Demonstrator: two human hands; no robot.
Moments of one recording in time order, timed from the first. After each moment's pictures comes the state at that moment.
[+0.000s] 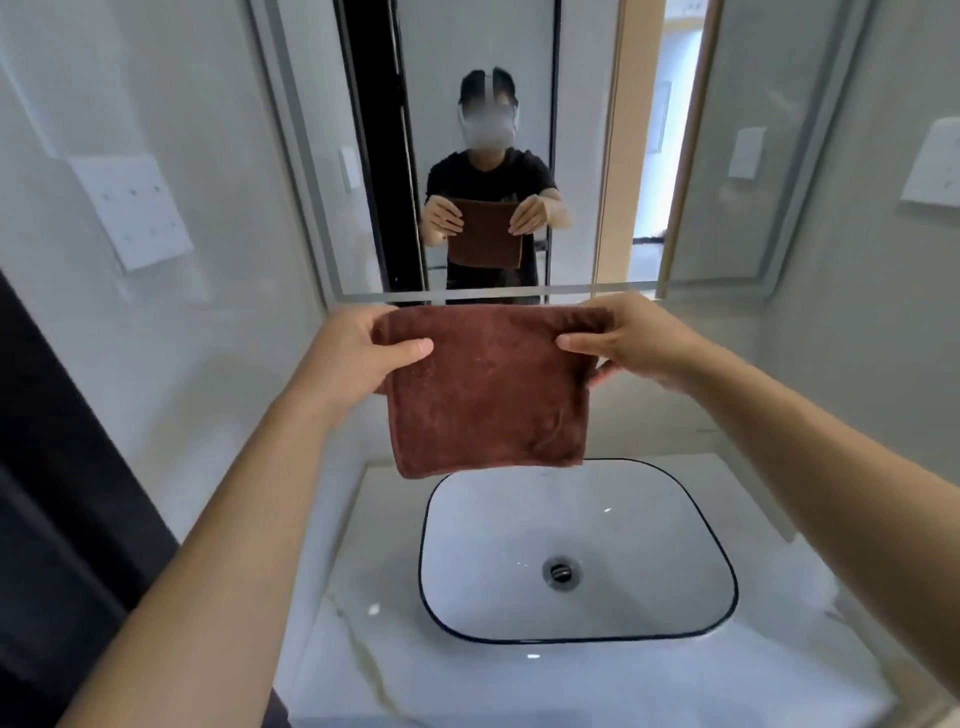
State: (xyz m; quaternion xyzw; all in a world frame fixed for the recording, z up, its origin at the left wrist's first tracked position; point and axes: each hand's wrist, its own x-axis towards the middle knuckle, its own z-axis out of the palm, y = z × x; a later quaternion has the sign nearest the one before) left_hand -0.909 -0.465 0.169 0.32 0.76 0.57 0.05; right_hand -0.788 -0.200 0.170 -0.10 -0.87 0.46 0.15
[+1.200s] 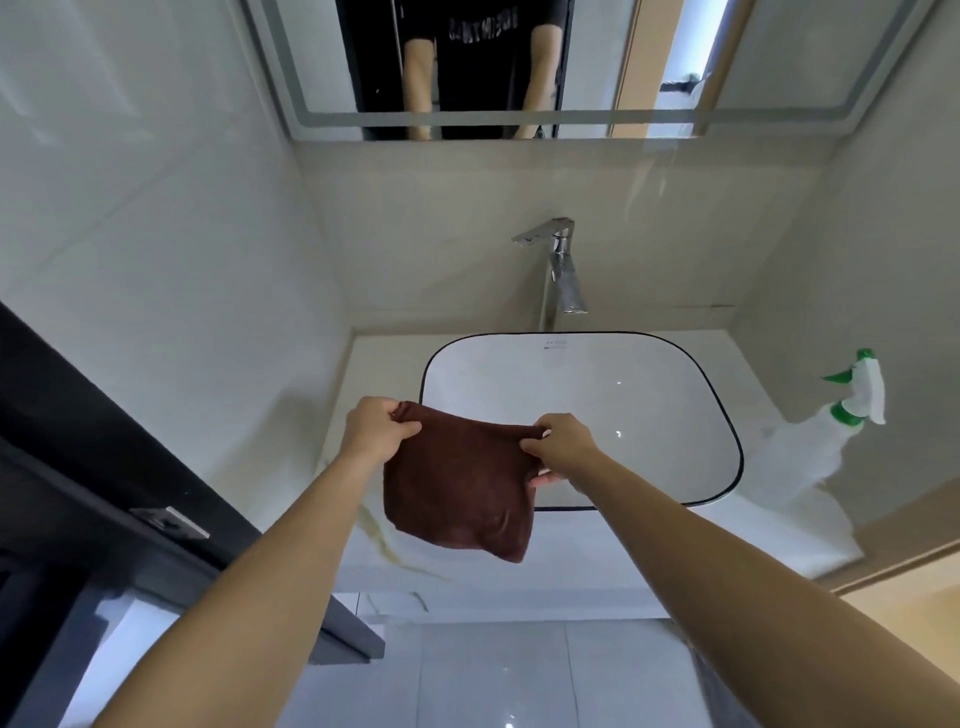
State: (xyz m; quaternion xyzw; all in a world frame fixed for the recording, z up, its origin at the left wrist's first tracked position) left_hand -0.967 -0.478 -0.136 0.11 0.88 0.42 0.18; right_hand -0.810 -0.270 -0.119 -0.38 -0.77 0.51 -0.06
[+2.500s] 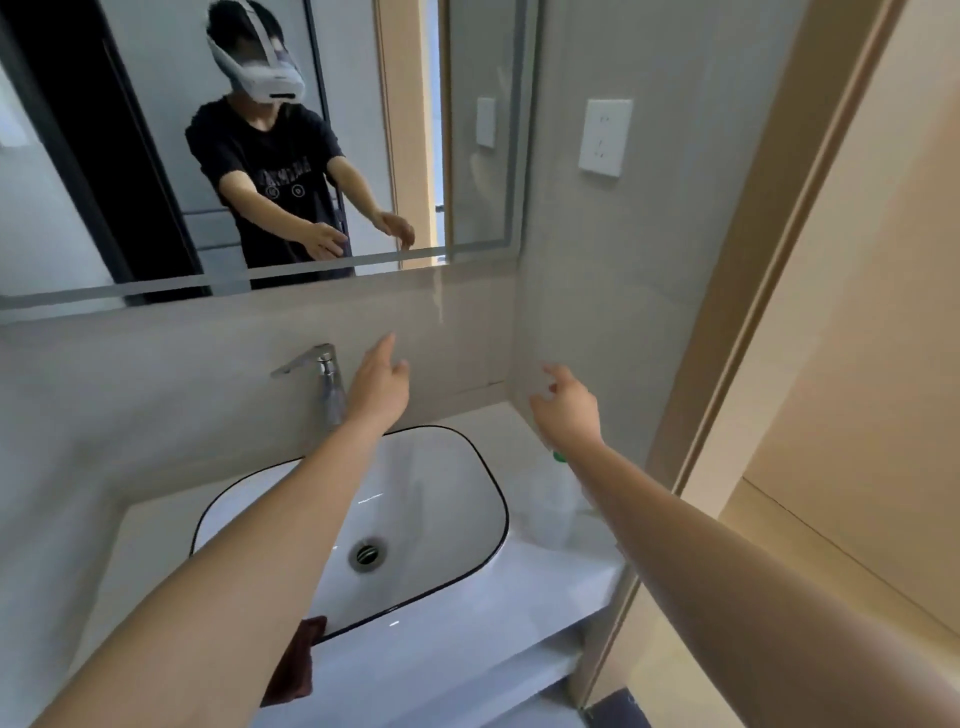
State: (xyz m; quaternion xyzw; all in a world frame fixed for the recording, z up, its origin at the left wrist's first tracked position) left_hand -0.849 -0.181 0.033 0.37 0.82 0.42 0.07; right_hand -0.633 -0.080 0.033 -0.48 -0.77 0.34 0.27
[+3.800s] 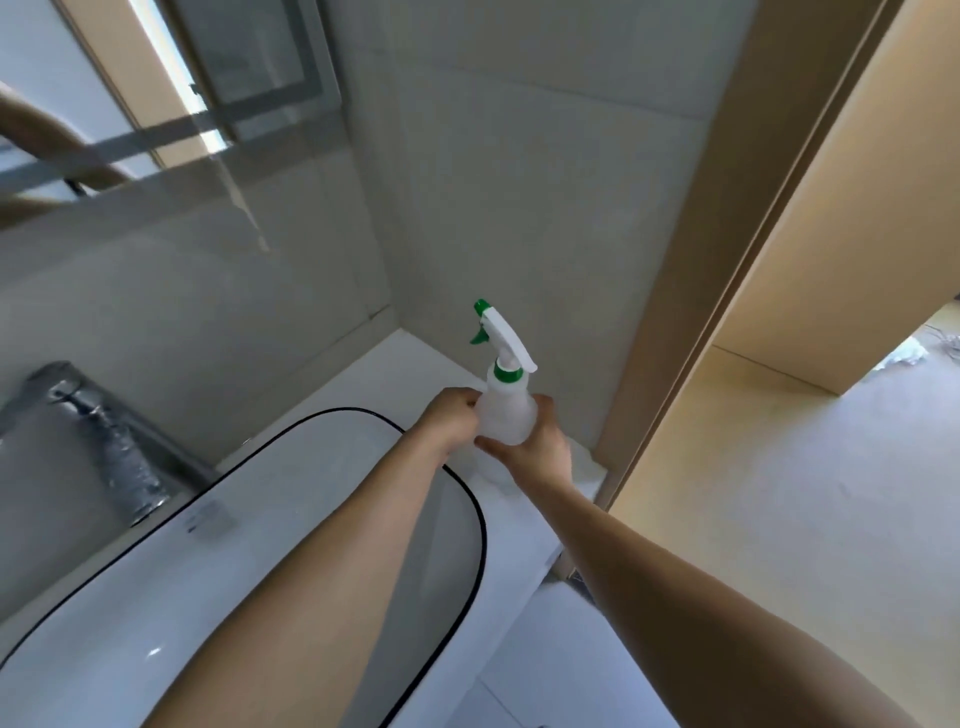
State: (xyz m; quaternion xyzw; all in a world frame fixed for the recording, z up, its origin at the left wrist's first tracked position) left_hand -0.778 -0.013 -0.127 0.50 0.71 0.22 0.45; right_hand -0.652 -0.032 -0.174 -0.65 -0.56 0.39 0.33
